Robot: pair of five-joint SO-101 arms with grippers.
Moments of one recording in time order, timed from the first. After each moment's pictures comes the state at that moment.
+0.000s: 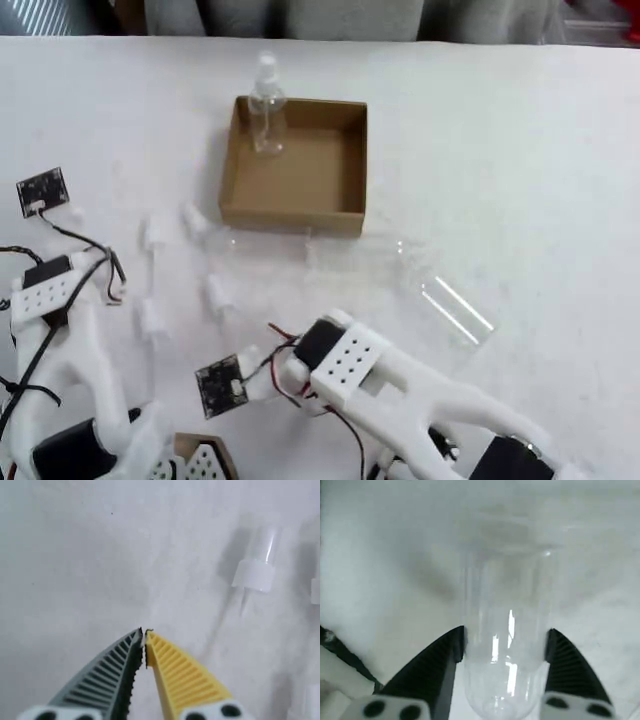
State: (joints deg) left arm -31.1 -22.4 53.9 46.1 3.0; right arm -56.5 -26.5 54.9 65.5 58.2
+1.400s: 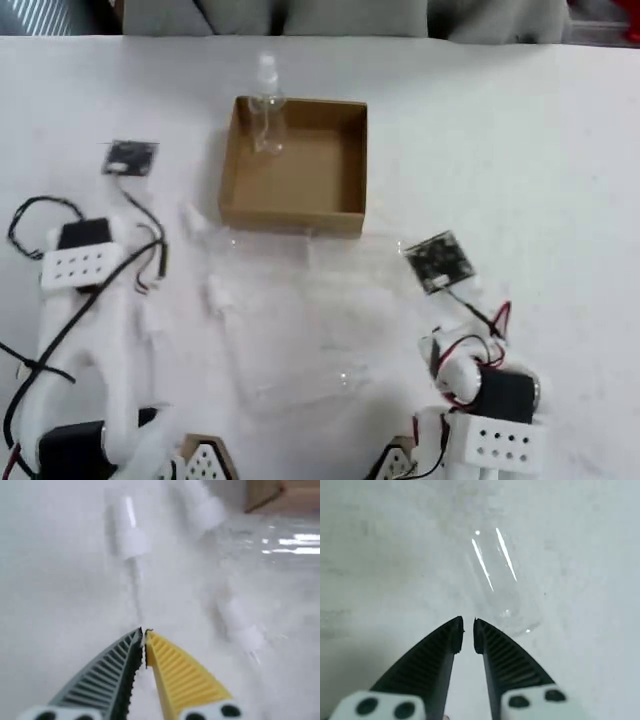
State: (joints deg) left arm -12.4 -22.4 39.9 67.8 -11.7; right arm 7.7 -80.1 66.4 82.7 33.7
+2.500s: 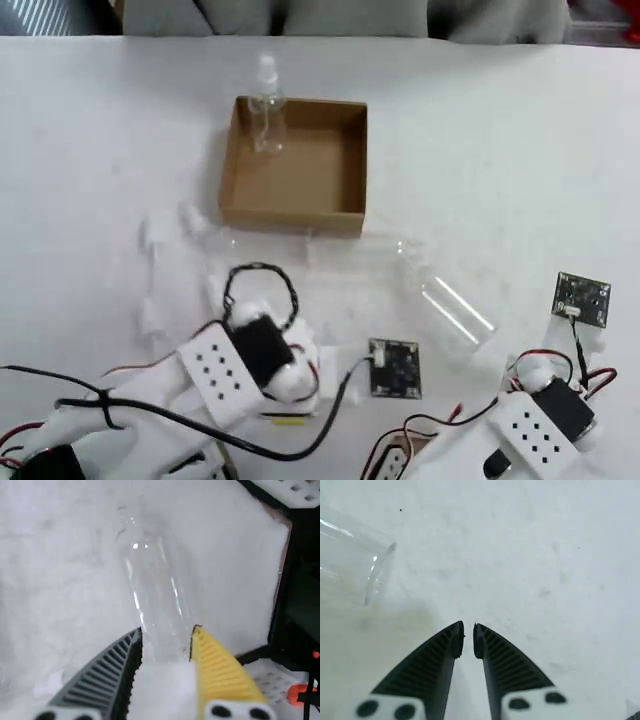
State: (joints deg) left arm 53.5 -37.1 44.8 85.2 -30.1; right arm 47.6 -72.6 74.0 70.9 33.7
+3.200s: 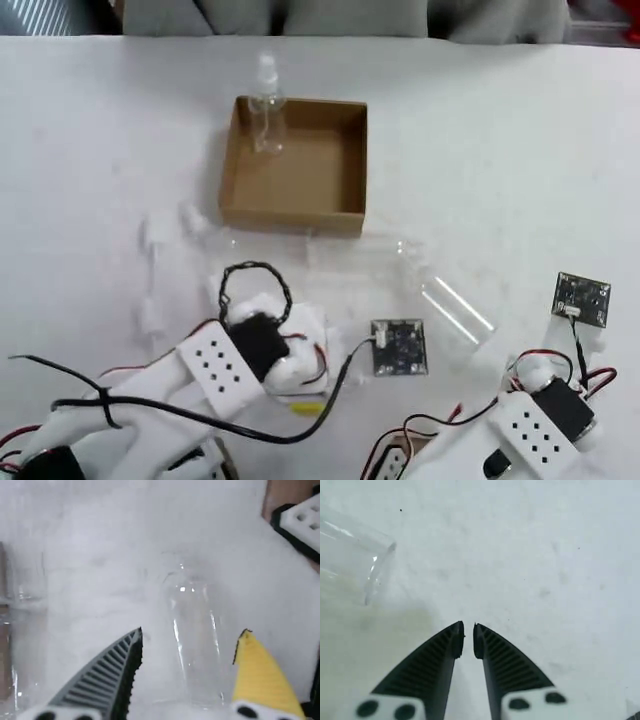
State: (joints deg) left arm 47.9 -37.1 49.9 70.1 -31.3; right arm 47.6 -72.6 74.0 70.9 33.7
